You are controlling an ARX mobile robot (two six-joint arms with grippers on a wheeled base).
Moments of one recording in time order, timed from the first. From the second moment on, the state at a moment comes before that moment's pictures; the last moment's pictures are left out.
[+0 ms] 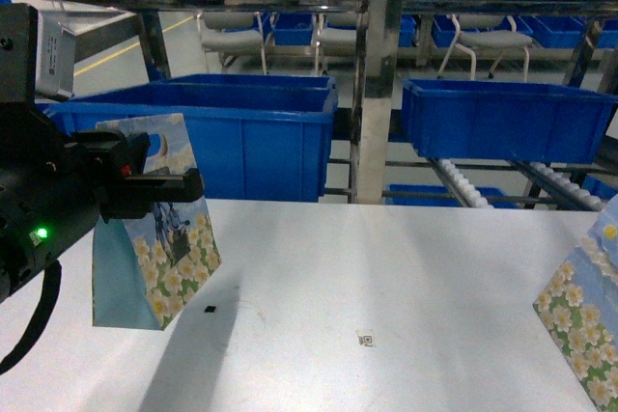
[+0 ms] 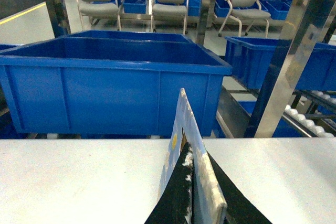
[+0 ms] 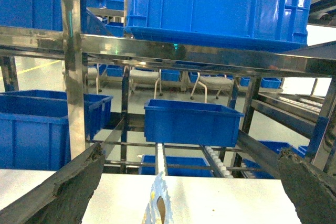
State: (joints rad) left arm -0.28 1.85 0.48 1.28 -0.18 -0.10; right arm 0.21 0.33 -0.01 0.50 0.30 -0.10
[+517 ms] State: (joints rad) left arm -0.28 2.00 0.49 1.28 -0.19 -0.12; right arm 0.21 0.33 -0.01 0.50 0.30 -0.10
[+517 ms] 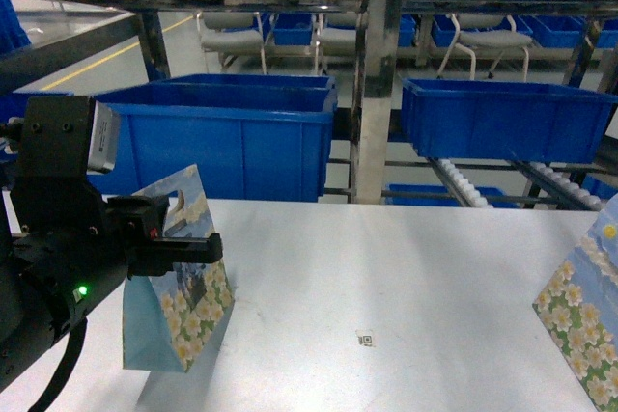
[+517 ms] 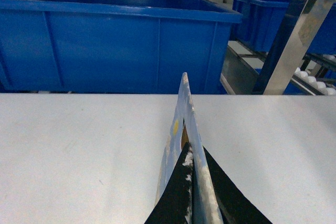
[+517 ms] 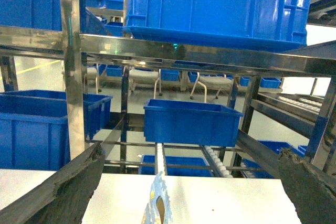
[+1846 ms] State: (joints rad) left arm -0.34 1.38 0.24 1.22 -0.20 0.02; right arm 0.21 0.33 -0.01 0.50 0.30 -0.10
